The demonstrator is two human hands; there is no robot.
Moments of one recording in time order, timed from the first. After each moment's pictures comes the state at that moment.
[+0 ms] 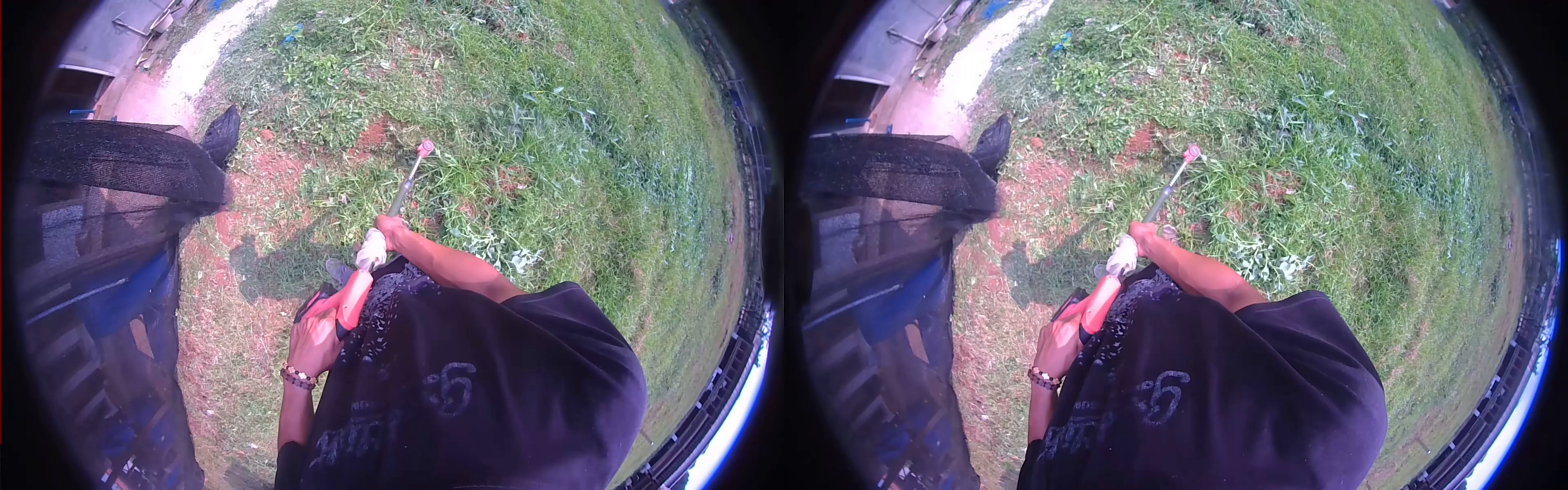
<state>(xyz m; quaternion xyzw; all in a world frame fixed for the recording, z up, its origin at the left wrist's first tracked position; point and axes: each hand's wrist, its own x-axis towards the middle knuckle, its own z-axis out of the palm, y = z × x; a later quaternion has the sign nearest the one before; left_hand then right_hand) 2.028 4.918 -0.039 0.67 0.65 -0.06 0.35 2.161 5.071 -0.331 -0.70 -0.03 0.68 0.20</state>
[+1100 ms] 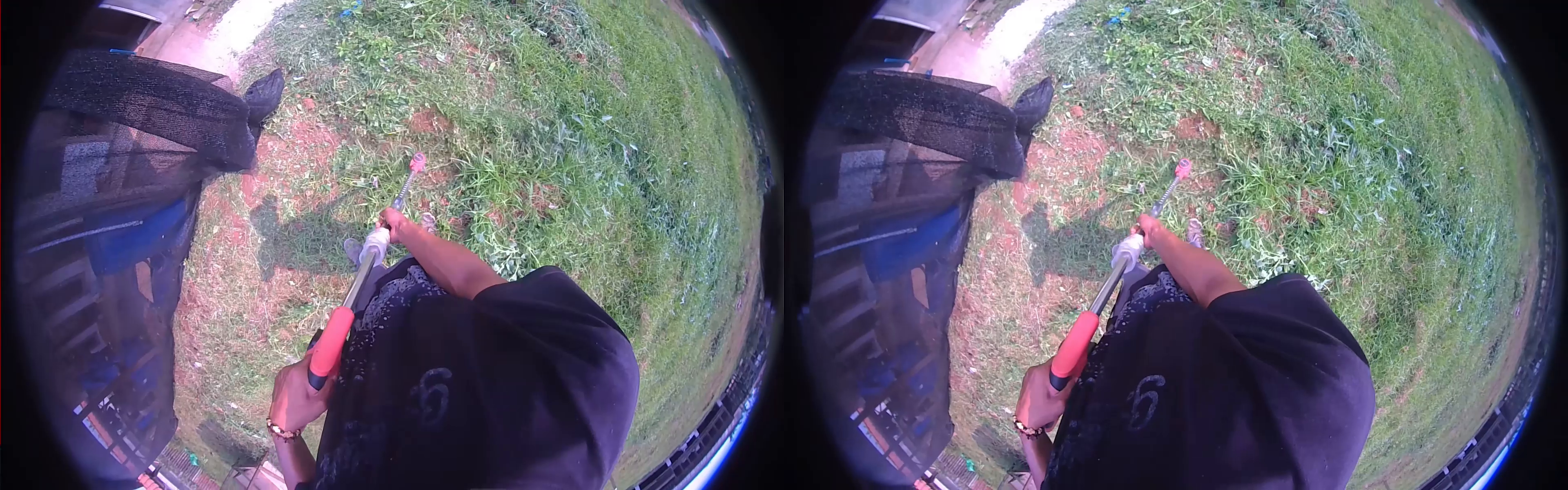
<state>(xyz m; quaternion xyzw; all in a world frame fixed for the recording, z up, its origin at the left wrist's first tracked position) 2.041 4.861 0.064 0.42 0.79 0.01 0.44 2.102 5.052 -0.451 -0.56 0.12 0.82 0.07</state>
